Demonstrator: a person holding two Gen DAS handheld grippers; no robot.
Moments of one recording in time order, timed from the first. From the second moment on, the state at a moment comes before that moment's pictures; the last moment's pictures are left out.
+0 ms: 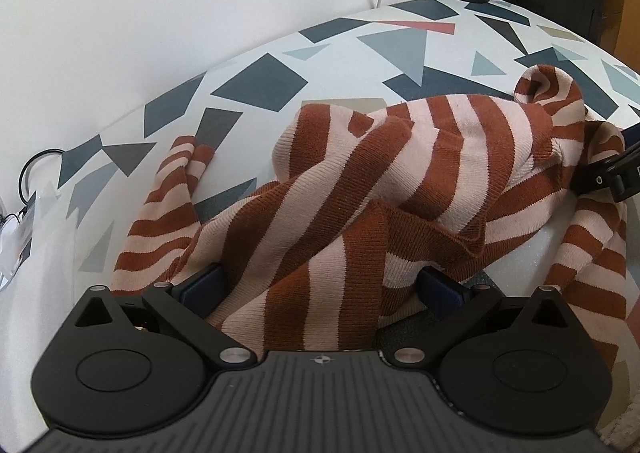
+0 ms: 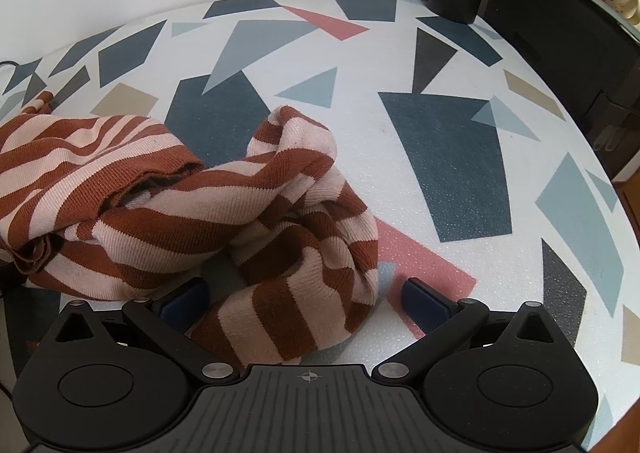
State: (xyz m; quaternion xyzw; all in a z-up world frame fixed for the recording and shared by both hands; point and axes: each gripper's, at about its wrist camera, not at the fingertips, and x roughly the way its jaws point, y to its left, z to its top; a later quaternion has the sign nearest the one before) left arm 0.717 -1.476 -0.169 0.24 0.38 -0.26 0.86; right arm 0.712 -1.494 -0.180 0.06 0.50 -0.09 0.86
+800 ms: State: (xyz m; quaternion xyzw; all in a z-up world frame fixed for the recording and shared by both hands) left arm 0.728 -1.451 -0.090 0.14 0.28 -0.31 0.90; right arm 0.706 -1.493 -0.166 0.07 0.48 -0.06 0.87
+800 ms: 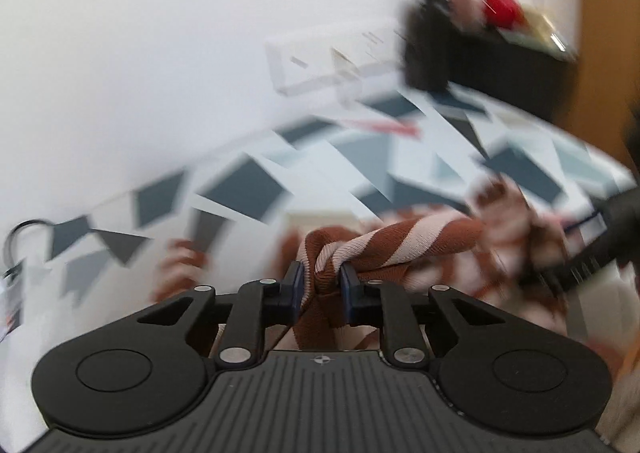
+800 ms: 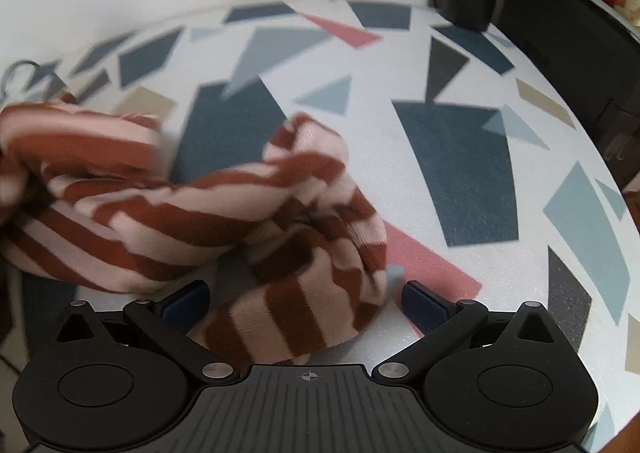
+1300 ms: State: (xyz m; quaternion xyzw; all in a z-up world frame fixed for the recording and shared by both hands) left arm 0.722 -1.344 -0.097 -0.01 0.35 -0.16 0.92; right arm 0.727 -1.445 -0.140 0.00 0.45 0.07 0.89
